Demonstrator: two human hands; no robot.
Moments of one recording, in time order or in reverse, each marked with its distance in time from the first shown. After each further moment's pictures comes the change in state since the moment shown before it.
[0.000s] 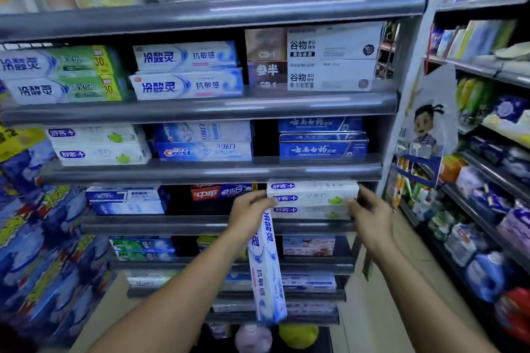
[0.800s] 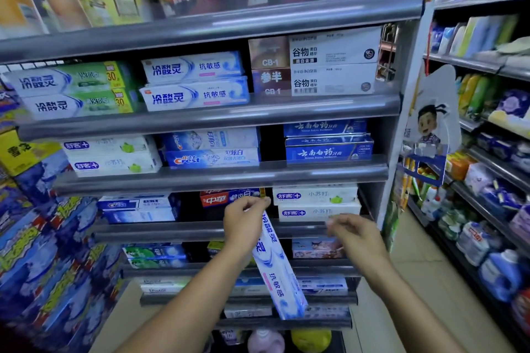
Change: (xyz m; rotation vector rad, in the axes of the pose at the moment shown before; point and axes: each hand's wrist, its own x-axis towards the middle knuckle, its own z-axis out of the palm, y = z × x) left_hand -0.020 0.005 -0.014 -0.055 0.228 0.070; right_hand -0.073 -0.030 0.018 -0.092 -0.220 0.105
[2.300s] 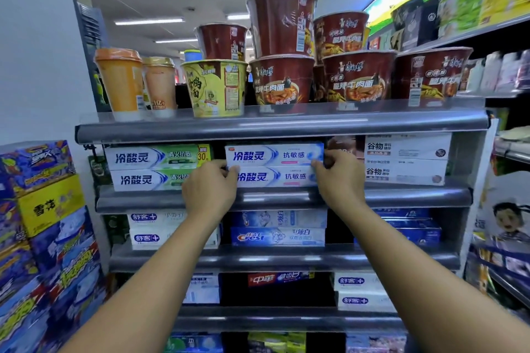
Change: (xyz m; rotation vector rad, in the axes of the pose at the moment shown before) left_hand 0.134 0.194 -0.181 0.701 0.394 0.595; right_hand 0.089 -0.258 0.155 -0.413 0.468 -0.581
